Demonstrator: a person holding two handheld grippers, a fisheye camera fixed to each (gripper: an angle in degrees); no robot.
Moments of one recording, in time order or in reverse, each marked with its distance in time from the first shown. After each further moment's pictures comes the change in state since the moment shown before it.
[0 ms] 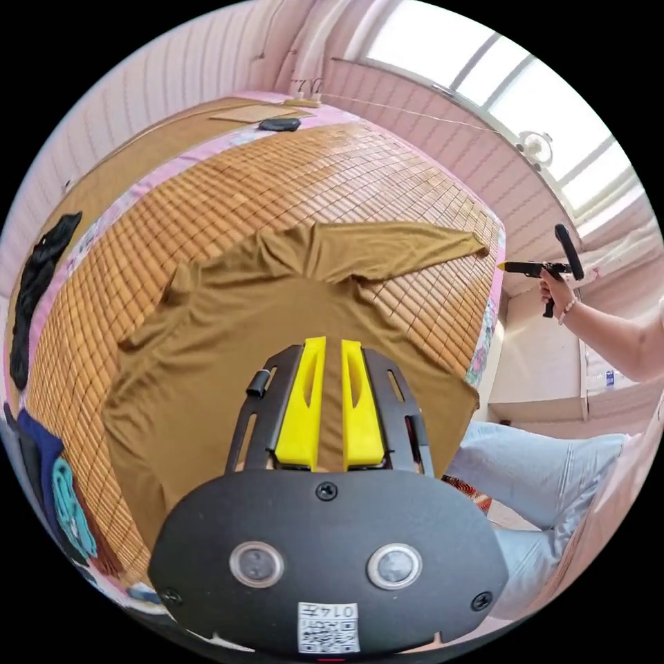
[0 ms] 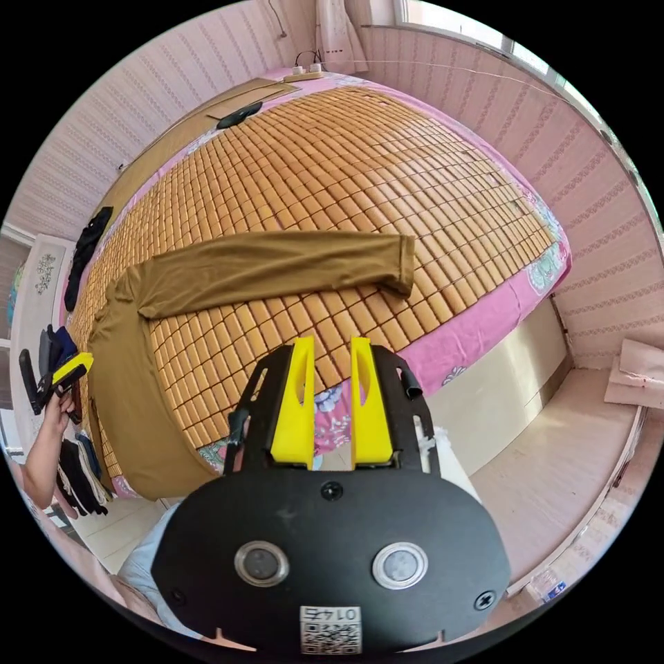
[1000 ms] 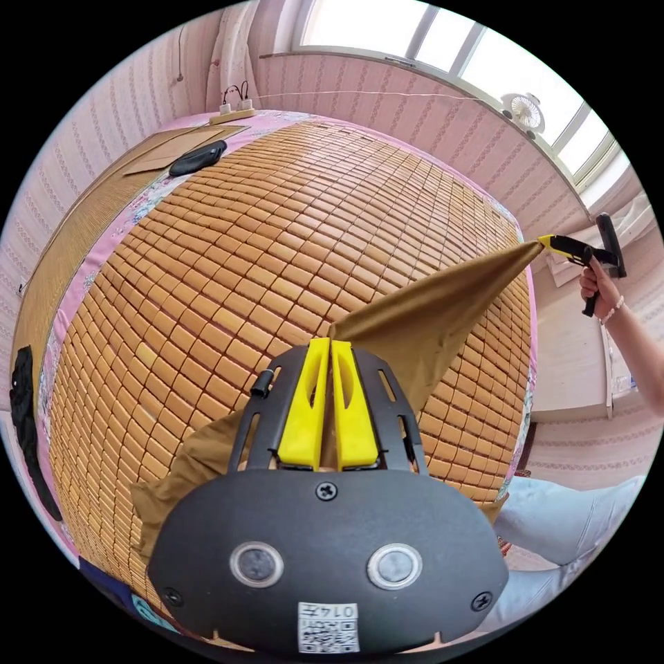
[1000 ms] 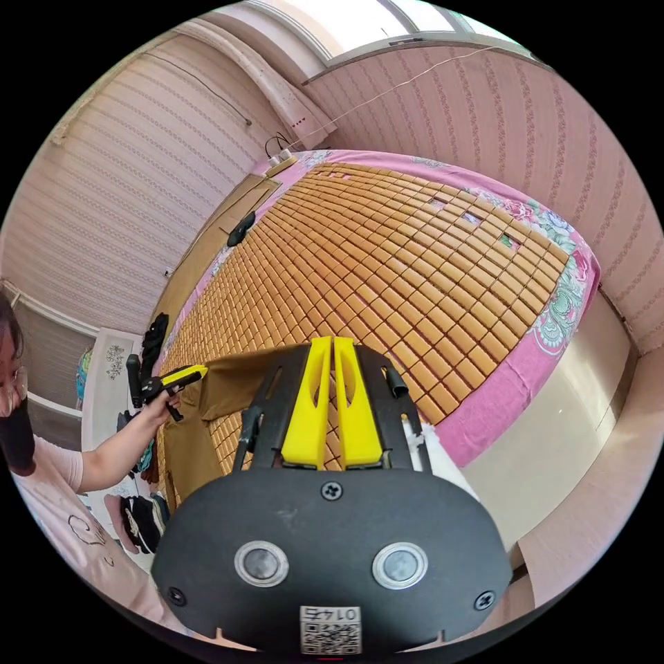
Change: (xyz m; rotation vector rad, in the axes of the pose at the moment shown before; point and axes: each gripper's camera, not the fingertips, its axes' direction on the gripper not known) left arm 0.042 -0.201 0.125 -0.023 -0.015 0.172; right arm 0.169 -0.042 -0.054 0.256 -0.364 0.174
